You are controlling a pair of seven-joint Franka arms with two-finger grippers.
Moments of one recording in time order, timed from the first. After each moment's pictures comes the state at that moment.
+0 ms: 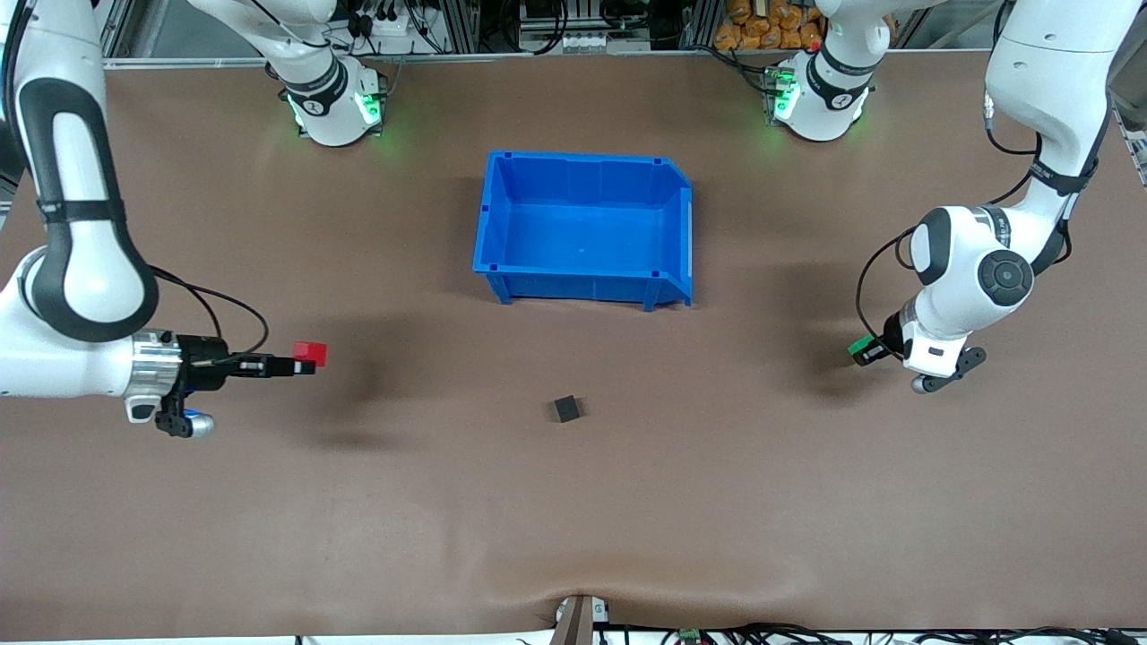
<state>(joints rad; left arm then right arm) 0.15 0.41 -0.16 -2.15 0.07 2.59 -0.61 -0.11 0.47 0.10 -1.61 0.59 1.82 0.01</state>
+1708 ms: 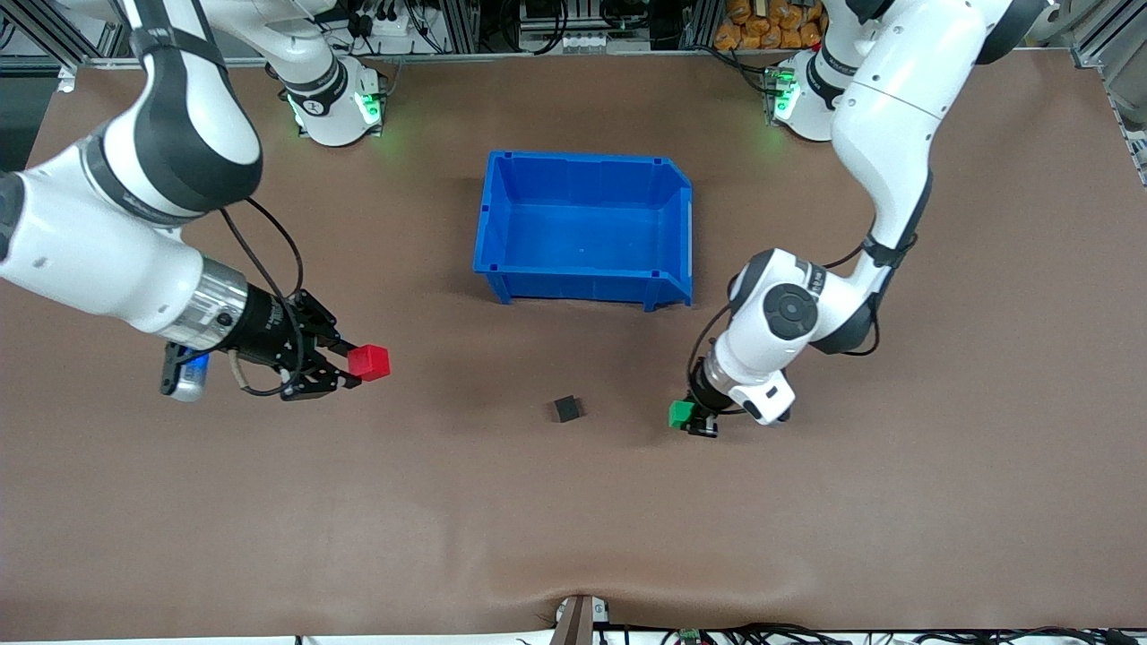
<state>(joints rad) -0.30 0.72 -0.21 -1.62 0.05 2.57 -1.99 0.16 0.33 0.08 -1.46 0.39 1.96 1.45</state>
